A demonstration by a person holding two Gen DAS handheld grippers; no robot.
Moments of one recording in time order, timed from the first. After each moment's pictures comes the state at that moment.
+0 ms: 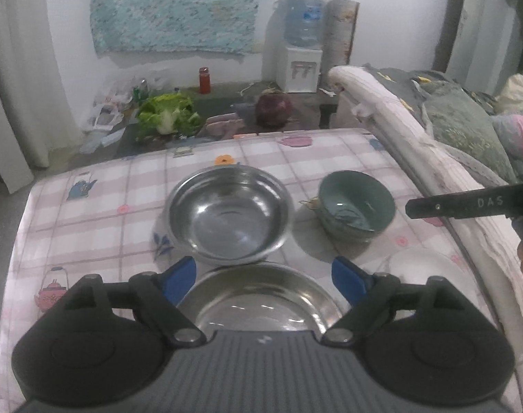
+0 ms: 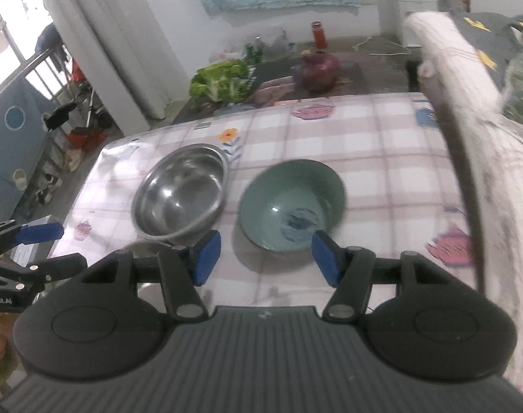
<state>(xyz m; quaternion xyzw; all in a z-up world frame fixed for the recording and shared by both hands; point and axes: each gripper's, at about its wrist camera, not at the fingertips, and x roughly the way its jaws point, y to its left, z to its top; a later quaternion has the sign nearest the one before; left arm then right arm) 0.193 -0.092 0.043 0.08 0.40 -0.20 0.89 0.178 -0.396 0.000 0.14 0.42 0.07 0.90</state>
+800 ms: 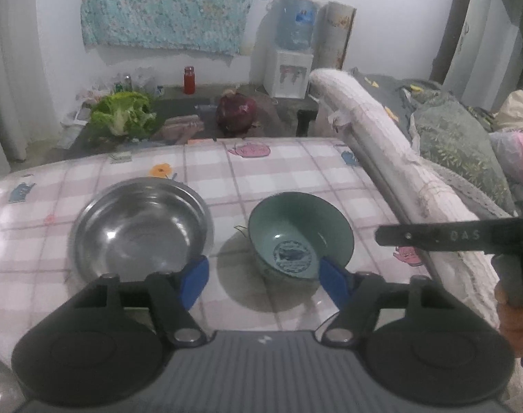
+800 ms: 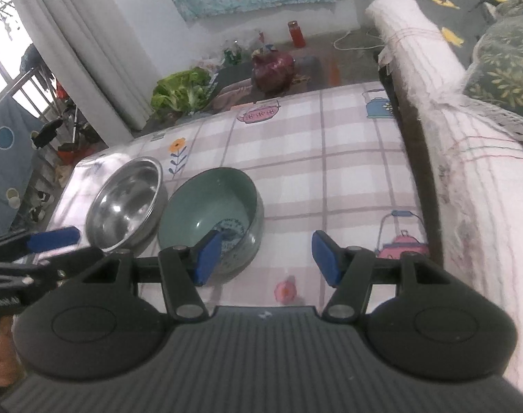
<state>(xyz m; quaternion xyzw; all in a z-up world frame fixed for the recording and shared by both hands) 0.231 -0.190 0.003 0.04 0.41 -0.20 0.89 0.220 -0.469 -0.046 0.16 0.42 0.06 0.89</state>
